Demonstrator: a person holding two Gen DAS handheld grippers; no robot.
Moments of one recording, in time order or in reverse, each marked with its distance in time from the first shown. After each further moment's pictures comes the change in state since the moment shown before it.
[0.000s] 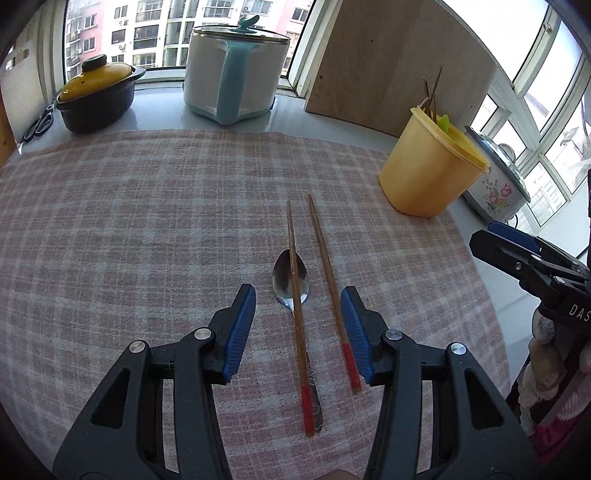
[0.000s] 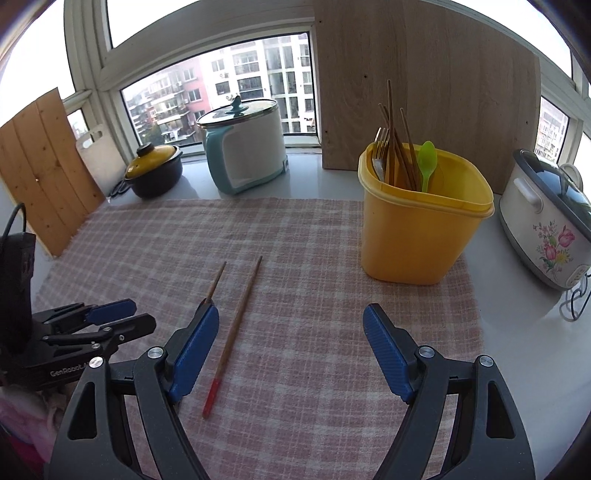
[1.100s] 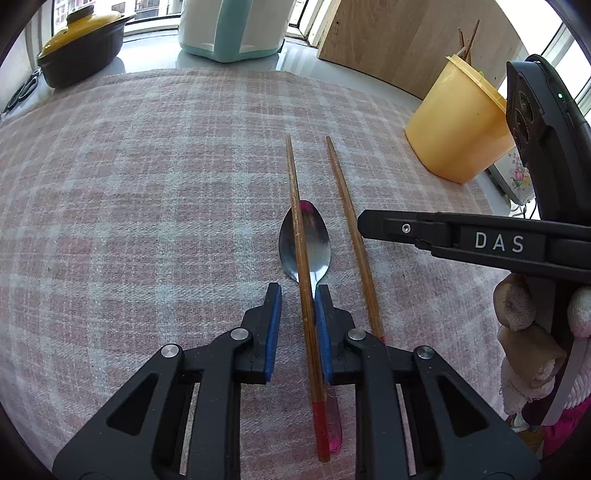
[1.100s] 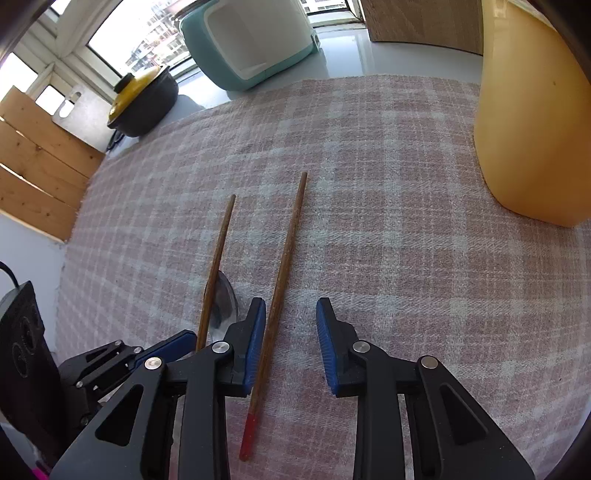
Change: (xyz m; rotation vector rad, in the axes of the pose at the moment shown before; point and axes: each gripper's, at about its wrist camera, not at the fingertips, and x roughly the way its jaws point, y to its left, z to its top) left arm 0.062 0.012 -0.013 -0.032 0.133 0.010; right arm 0.138 0.014 0.004 0.127 0.386 0.198
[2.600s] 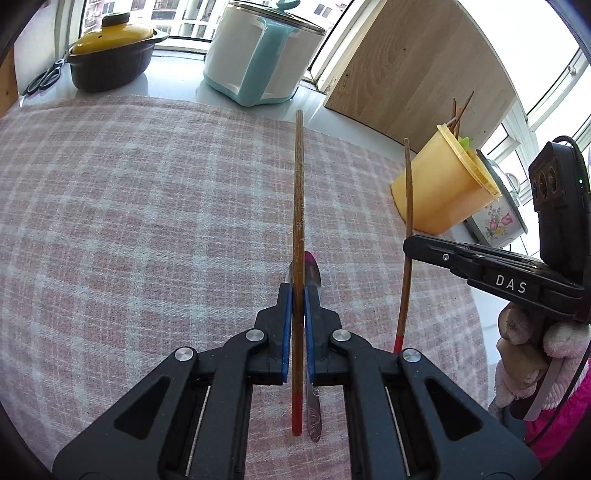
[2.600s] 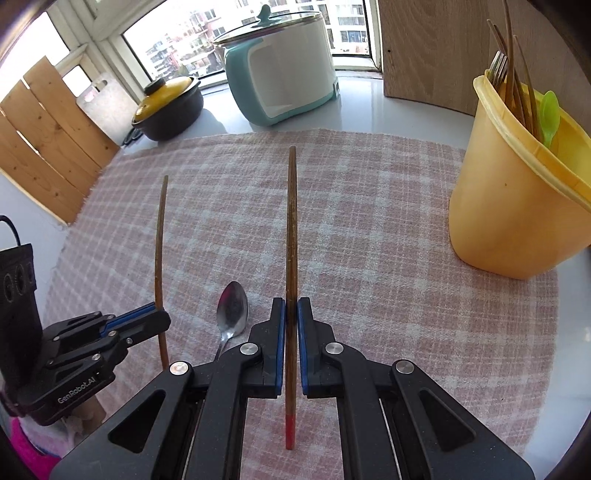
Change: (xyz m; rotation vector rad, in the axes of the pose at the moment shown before) left arm -0.054 0.019 0.013 -0.104 -0.116 -0.088; right arm -0.064 0.012 -0.003 -0.145 -0.112 -0.058
